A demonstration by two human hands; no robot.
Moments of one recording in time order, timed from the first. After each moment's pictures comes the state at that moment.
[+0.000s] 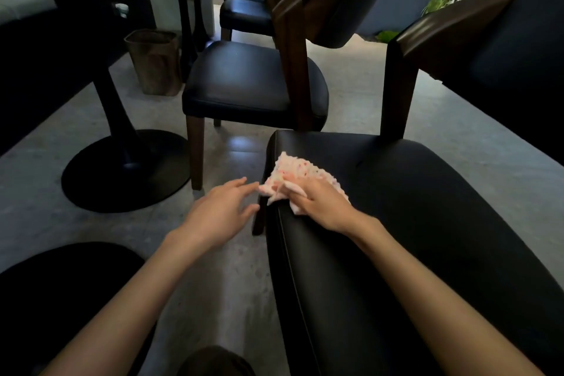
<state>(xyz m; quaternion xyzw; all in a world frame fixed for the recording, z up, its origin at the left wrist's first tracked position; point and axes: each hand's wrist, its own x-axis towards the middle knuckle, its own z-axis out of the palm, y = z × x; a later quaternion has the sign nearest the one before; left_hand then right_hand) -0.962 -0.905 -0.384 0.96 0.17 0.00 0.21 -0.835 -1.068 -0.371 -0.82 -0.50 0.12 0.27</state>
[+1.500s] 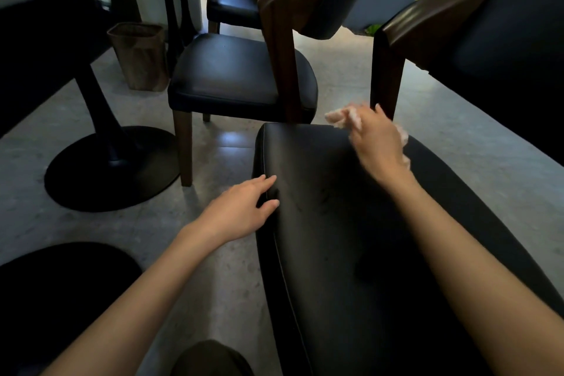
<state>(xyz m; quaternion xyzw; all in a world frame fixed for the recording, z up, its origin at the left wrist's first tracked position) -0.949 -0.946 -0.372 0.95 0.13 -0.03 0.28 -0.738 -1.108 -0.345 -0.90 -0.32 -0.20 0.20</state>
